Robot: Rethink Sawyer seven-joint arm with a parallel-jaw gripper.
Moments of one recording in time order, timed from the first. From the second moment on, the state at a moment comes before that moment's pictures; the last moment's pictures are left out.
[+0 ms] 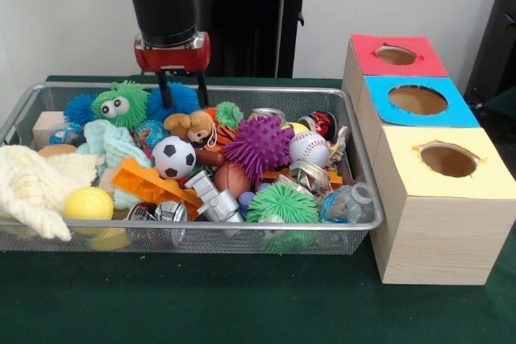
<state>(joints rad) -0.95 -0.63 0.59 1.94 -0.79 0.57 2.03</state>
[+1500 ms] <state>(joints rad) -0.94 -0.71 0.59 1.88 -0.73 0.61 2.03</state>
